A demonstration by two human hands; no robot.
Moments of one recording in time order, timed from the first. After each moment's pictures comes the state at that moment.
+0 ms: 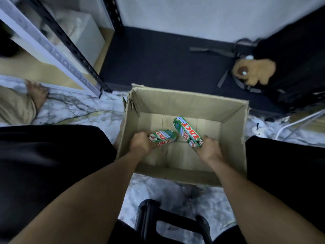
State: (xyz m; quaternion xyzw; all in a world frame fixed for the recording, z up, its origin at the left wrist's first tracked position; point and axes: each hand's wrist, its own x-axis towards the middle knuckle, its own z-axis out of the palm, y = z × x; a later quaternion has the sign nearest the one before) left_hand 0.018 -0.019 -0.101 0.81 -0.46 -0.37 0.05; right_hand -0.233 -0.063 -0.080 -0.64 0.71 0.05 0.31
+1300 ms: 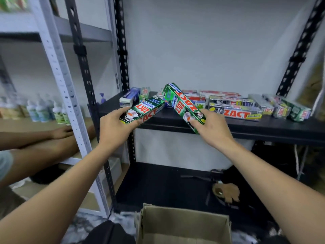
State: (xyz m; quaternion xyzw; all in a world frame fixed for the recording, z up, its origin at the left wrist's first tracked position) left_hand 0.115 -0.082 0.411 0.64 -0.57 0.05 0.52; right_hand -0.167 -0.154 0.423 -0.78 0.49 -0.39 0.05
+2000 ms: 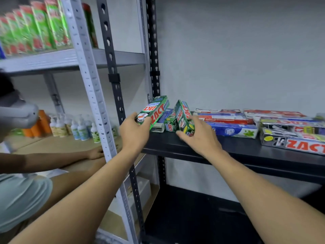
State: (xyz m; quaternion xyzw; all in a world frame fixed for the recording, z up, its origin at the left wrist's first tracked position) left_hand 0.170 -0.151 0.460 0.70 -0.42 0.03 0.58; right_hand -0.012 -0.246 0.432 -0.81 0.44 -0.38 0.09
